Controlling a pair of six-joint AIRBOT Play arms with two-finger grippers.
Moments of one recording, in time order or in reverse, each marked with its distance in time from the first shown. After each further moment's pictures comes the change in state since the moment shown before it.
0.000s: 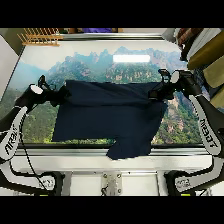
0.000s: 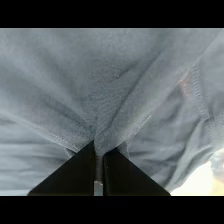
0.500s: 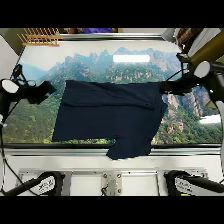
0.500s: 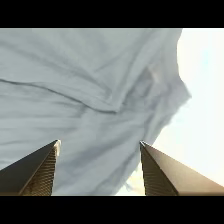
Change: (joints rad) left arm 0.103 0.336 -0.051 0.258 -0.194 -0.052; right arm -0.056 0.328 -0.026 -0.005 0.064 -0.032
